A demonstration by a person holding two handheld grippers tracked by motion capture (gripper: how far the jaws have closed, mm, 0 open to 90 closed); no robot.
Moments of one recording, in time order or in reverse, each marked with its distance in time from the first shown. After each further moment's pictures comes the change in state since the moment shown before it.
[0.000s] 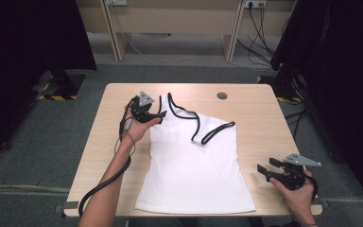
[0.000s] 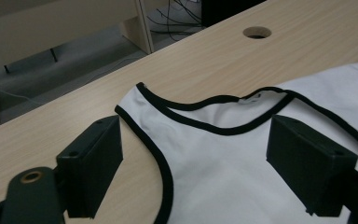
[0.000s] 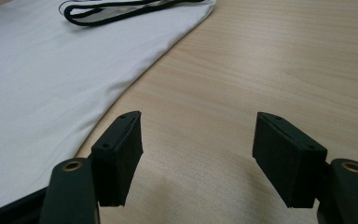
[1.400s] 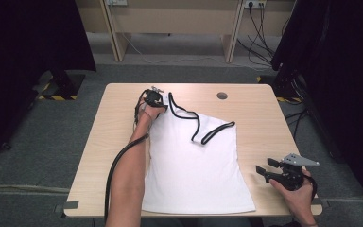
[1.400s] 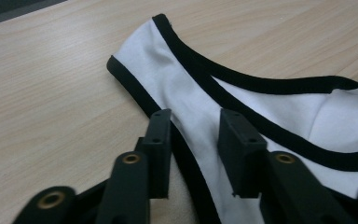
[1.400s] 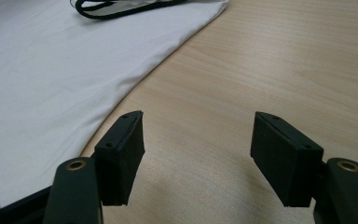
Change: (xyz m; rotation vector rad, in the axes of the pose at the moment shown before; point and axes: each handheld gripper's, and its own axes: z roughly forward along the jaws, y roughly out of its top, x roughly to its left) left arm 0.030 -0.004 0.098 0.255 -0.035 -0.143; right arm 0.002 0.001 0.002 0.017 0.027 -0.037
